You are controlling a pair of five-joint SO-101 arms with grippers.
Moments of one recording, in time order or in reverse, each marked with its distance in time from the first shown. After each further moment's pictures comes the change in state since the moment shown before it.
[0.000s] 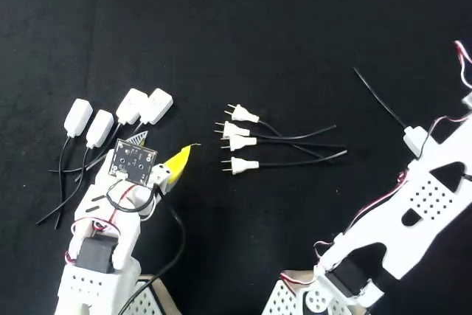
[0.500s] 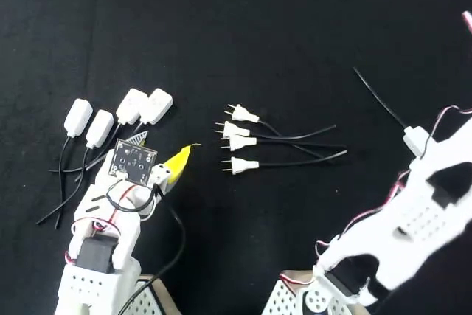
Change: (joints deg) left arm 0.0 0.0 0.0 0.0 0.0; right arm -1.8 -30.8 20.2 0.1 2.9
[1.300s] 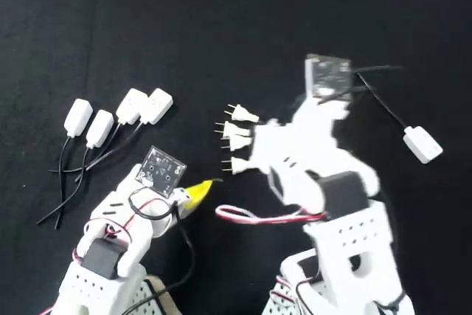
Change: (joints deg) left arm 11.3 0.0 -1.9 13.7 0.0; right arm -63.5 -86.0 113.8 -29.3 -19.2
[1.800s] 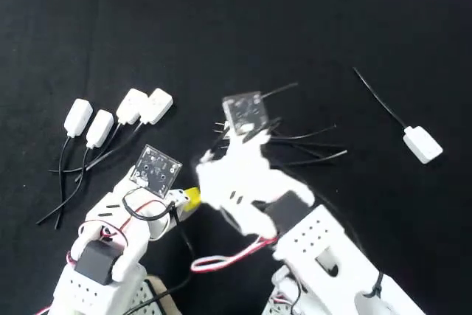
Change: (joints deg) left arm 0.8 -0.4 -5.3 5.3 2.7; right arm -21.1 0.0 23.2 -25.0 -0.7
